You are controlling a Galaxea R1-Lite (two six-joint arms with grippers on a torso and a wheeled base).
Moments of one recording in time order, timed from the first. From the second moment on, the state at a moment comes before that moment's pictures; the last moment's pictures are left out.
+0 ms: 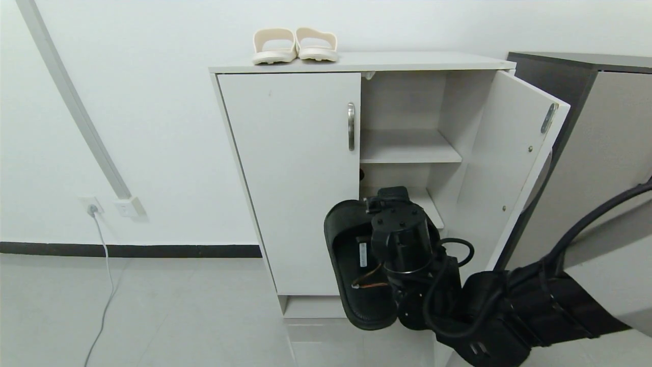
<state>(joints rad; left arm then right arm) 0.00 0.00 0.00 0.00 0.00 -0.01 0.90 2.05 -1.09 -0.71 -0.76 0.19</state>
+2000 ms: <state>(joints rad) 0.00 0.00 0.00 0.00 0.01 -0.01 0.83 2.11 -1.05 -0.70 -0.83 0.10</state>
